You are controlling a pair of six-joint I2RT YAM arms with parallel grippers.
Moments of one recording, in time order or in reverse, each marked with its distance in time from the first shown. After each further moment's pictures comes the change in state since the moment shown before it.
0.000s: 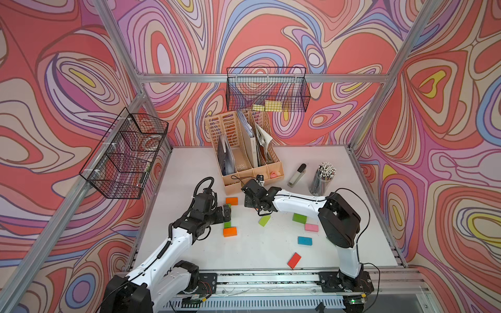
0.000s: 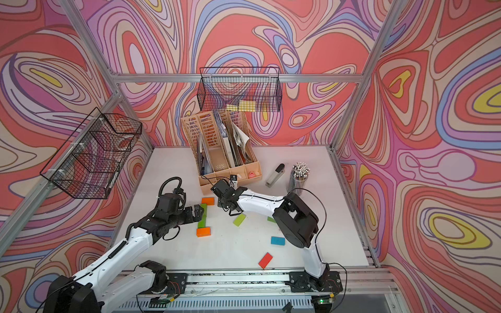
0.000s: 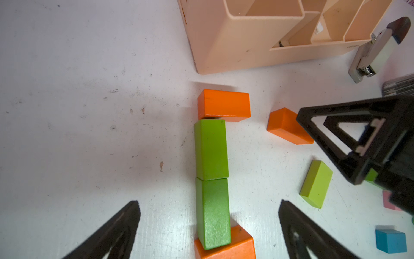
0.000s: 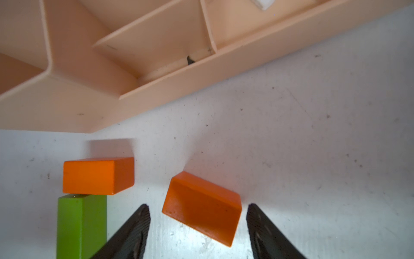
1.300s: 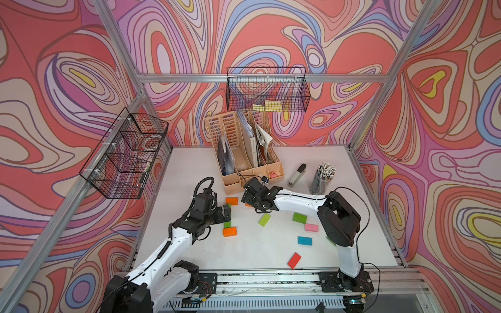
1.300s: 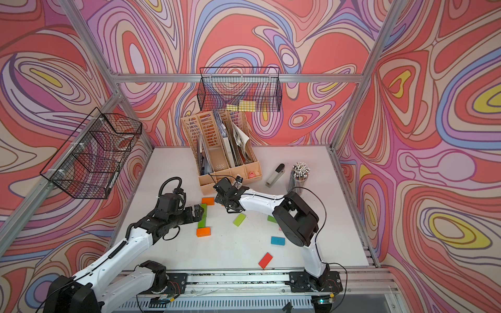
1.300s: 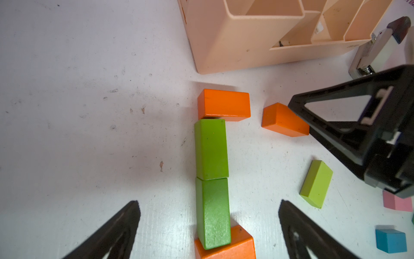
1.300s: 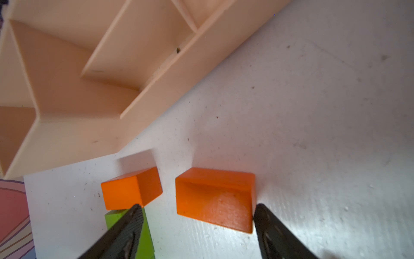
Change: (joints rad) left arm 0.000 0.000 0.000 0.000 0.000 0.000; right arm -0.033 0.008 -0.024 0.096 -0.117 0.233
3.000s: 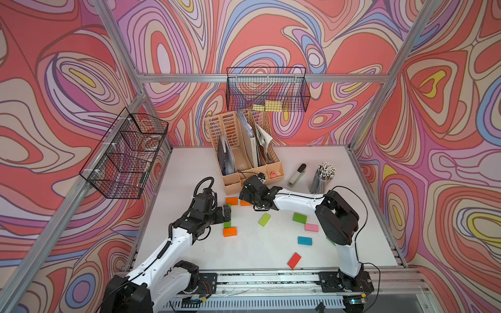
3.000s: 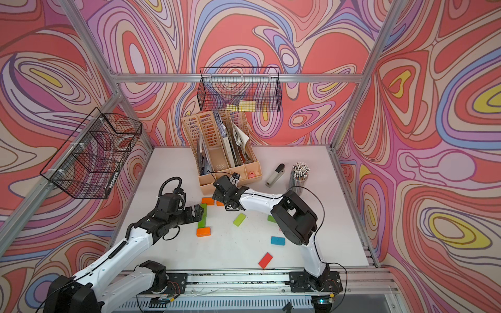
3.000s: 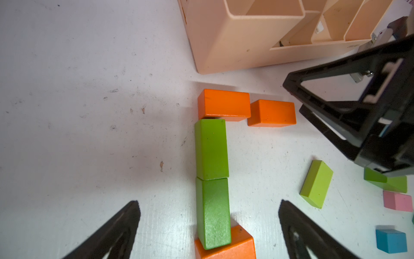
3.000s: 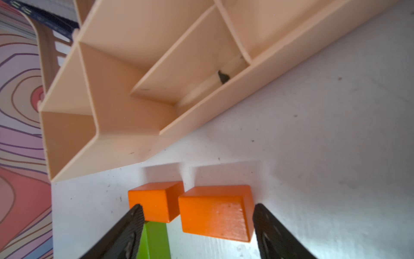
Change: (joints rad) left arm 0.000 0.000 0.000 0.000 0.000 0.000; right arm -0.008 0.016 0.000 0.107 0.005 -0.077
